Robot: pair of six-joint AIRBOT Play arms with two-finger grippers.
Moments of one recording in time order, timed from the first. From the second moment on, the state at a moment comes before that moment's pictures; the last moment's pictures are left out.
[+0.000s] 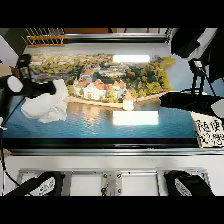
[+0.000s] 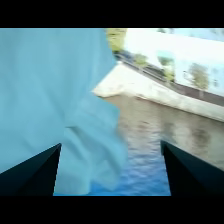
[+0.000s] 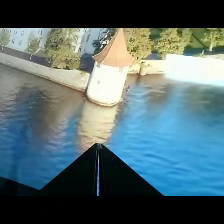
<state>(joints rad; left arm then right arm) 0.13 -1.22 1.21 1.50 -0.99 -1.62 0.06 -0.85 1.00 -1.16 1.01 1.44</state>
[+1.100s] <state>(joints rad) 0.35 -1.46 1.22 1.16 -0.89 -1.55 0.06 -0.85 1.00 -1.16 1.01 1.44</state>
